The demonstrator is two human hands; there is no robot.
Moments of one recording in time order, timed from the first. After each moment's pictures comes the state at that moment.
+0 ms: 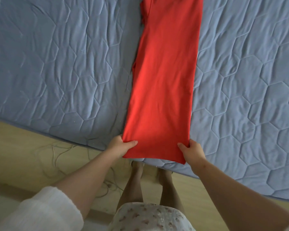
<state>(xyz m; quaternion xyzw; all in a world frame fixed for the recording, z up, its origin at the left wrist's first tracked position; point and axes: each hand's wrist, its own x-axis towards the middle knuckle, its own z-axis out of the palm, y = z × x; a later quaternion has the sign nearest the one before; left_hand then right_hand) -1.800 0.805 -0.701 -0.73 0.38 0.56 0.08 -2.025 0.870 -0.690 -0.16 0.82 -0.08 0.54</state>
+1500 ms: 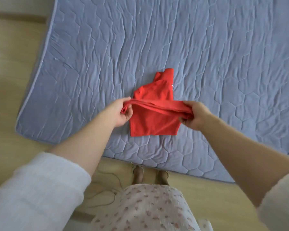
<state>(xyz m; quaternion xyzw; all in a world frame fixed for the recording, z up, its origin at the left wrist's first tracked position) -1.876 0.665 -0.460 -0.66 0.05 0.72 -0.20 -2.083 0.737 -0.468 0.12 0.68 -0.34 0.64</state>
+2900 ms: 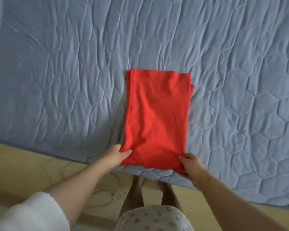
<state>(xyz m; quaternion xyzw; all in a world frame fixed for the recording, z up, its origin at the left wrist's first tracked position) -1.825 0.761 -0.670 -0.70 0.42 0.55 0.18 -2.055 0.855 -0.668 0.04 0.77 -0.13 0.62</state>
